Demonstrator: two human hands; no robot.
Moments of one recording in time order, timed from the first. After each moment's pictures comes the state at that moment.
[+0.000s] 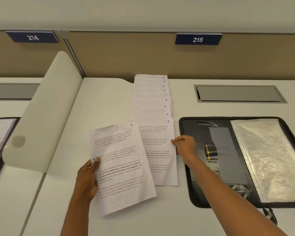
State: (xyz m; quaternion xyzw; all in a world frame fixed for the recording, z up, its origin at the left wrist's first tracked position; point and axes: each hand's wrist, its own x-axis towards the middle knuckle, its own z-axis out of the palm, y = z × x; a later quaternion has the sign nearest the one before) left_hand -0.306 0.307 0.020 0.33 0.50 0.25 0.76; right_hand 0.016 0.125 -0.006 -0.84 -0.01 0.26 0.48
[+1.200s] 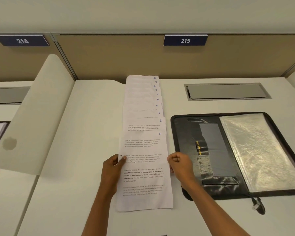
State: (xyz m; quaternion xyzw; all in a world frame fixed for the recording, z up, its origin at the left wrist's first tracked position) left_hand -0.242 0.244 0.021 0.53 0.46 0.16 0.69; right_hand -0.062 0.057 0.011 -0.84 -0.07 0.27 0.47
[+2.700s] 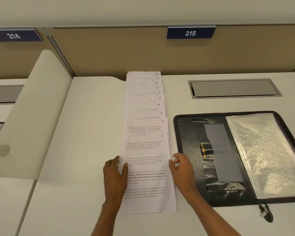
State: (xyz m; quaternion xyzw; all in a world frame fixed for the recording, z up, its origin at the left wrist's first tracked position) left_hand -0.236 0.235 -0.007 0.75 0.51 0.15 0.40; right_hand -0.062 0.061 -0.021 -0.90 -0.15 0.16 0.39
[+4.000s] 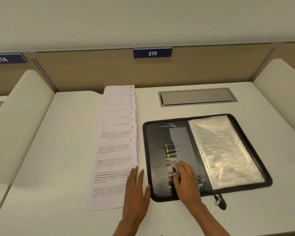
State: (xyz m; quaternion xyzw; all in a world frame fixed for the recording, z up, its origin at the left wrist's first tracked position) left_hand -0.179 0.040 -0.013 0.88 0.33 0.08 0.33; right_hand -0.019 -0.107 -0.013 -0.92 -0.27 0.04 0.30
